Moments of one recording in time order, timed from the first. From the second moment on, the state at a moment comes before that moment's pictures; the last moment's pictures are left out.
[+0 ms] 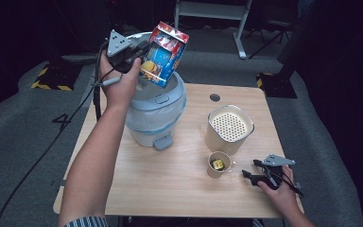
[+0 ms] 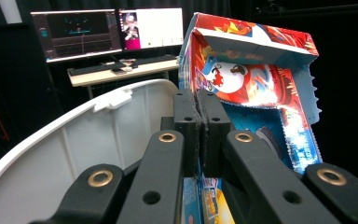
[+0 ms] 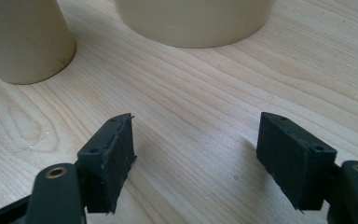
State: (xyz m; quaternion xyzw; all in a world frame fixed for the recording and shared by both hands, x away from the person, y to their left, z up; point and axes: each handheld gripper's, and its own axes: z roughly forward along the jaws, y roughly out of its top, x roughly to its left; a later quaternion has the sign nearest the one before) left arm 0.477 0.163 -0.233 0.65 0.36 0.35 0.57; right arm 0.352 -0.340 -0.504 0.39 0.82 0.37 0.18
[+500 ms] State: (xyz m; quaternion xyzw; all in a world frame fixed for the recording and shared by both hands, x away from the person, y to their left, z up) left arm 0.489 0.156 -0.241 0.66 0.37 0.36 0.56; right arm 0.352 -0.340 -0.504 0.39 0.82 0.37 0.18
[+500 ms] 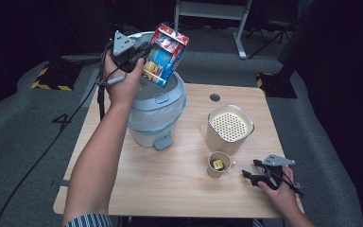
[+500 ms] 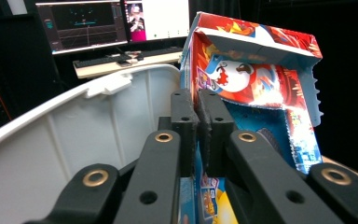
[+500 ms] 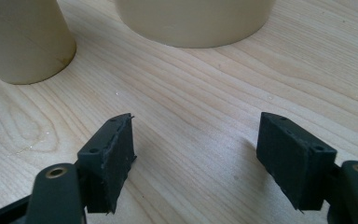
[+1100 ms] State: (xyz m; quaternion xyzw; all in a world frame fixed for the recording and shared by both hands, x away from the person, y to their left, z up) left arm 0.444 0.158 -0.240 0.68 0.34 0.31 0.57; right arm 0.352 -0.340 -0.504 0.39 0.82 0.37 0.18
